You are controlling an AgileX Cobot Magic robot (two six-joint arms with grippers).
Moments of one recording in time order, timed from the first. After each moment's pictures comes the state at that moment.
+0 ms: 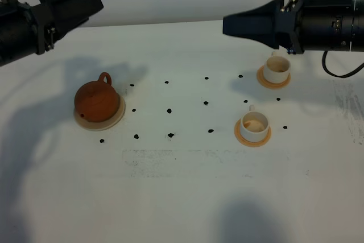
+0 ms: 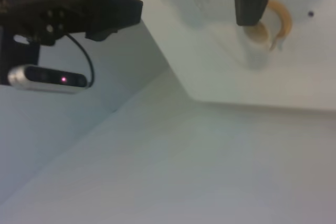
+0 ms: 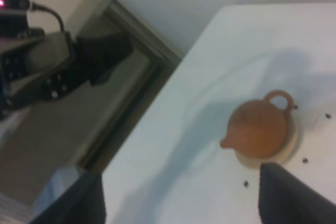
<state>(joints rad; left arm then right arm) 0.05 1.45 -0.90 -1.74 0.84 1.36 0.04 1.55 -1.04 1.62 1.07 -1.17</state>
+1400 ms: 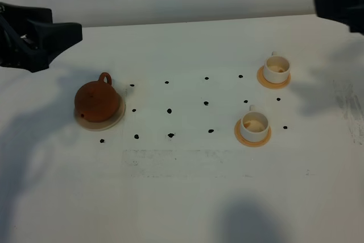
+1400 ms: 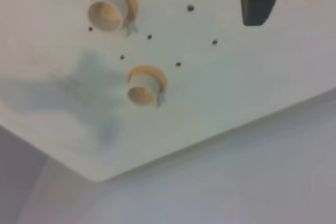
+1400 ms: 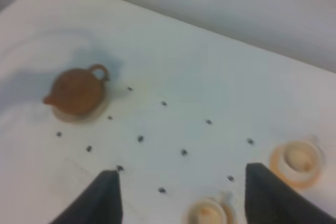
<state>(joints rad) 0.05 1.24 -0.95 -1.18 0.67 1.32 0.04 1.12 -1.24 0.59 0.99 -0.50</state>
